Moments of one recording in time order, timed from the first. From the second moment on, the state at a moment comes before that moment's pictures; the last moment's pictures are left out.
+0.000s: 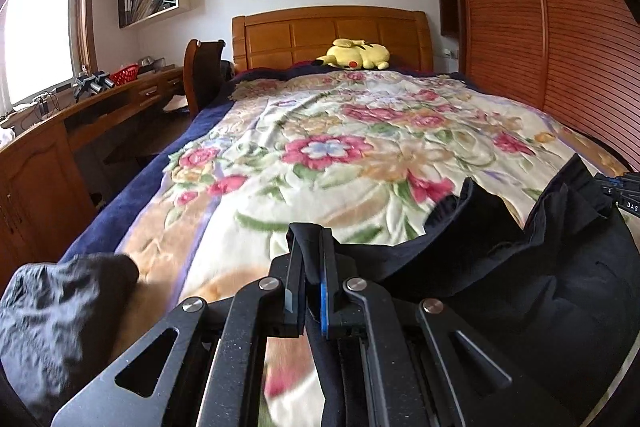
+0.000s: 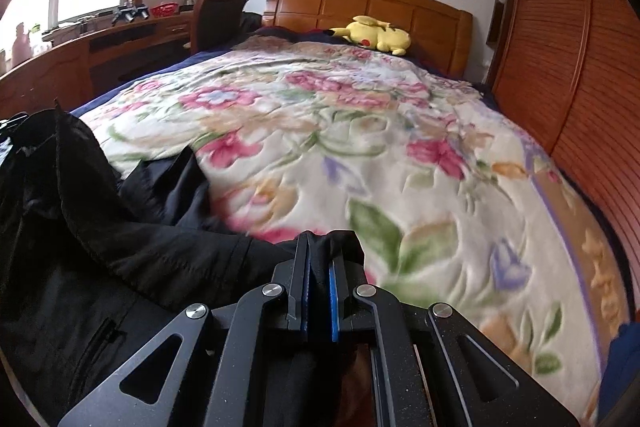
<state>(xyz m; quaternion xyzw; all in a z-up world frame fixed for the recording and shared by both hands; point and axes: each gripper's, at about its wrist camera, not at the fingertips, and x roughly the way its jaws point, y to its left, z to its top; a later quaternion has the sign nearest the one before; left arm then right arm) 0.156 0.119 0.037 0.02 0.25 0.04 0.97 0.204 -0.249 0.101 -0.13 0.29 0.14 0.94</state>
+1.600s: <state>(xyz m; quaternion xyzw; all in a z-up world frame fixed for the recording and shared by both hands) 0.051 0.095 -0.012 -0.04 0.31 -0.06 0.95 0.140 -0.259 0.087 -0.12 0.35 0.15 0.92</state>
